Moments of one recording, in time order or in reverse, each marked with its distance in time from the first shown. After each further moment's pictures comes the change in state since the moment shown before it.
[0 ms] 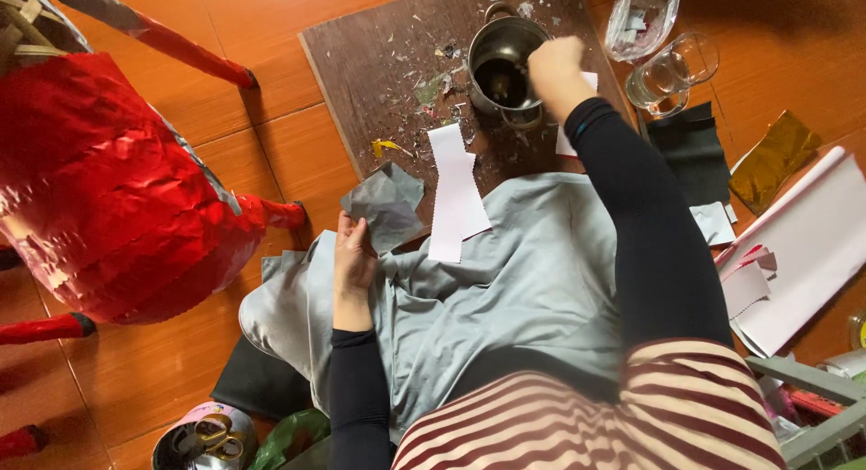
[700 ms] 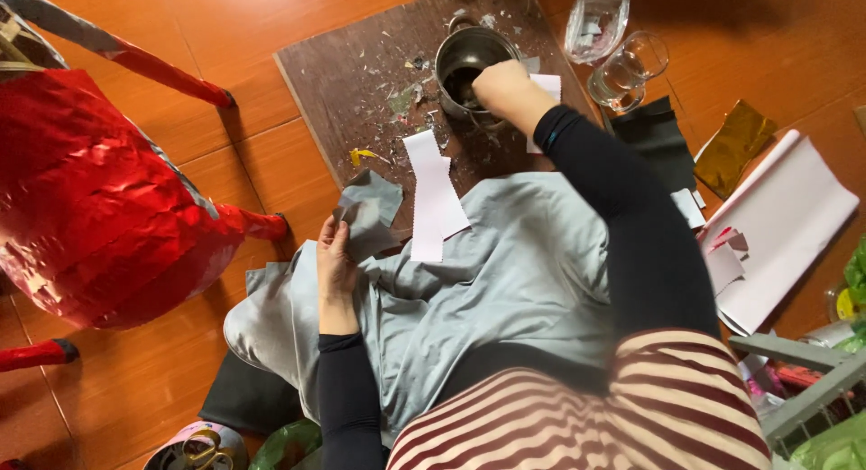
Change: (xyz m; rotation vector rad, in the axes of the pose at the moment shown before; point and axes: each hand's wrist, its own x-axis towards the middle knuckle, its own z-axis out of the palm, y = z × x) left_hand 0.009 -0.018 -0.027 0.077 0.054 0.049; right_hand -0.041 -0.007 -0.008 0.194 0.267 -0.265
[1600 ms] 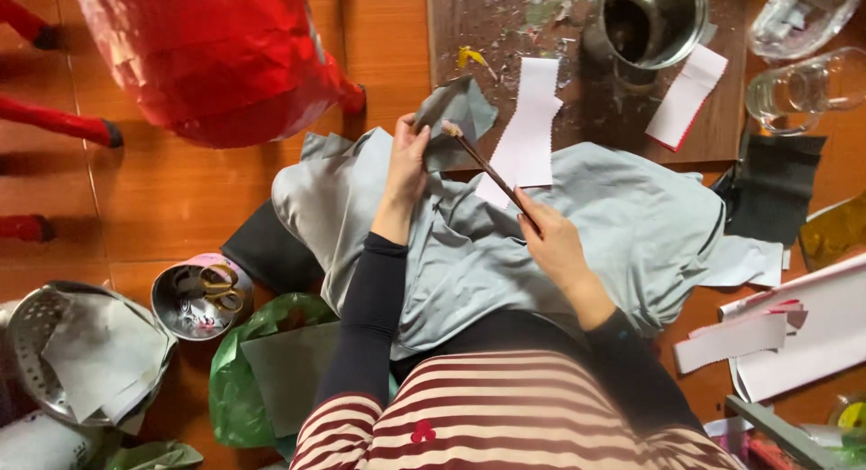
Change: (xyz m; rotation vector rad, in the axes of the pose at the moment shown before) left_hand -0.002 -0.014 0.005 -0.045 0.021 0.194; right_hand -0.243 -0.225 -0.011 1.464 0.095 -0.061
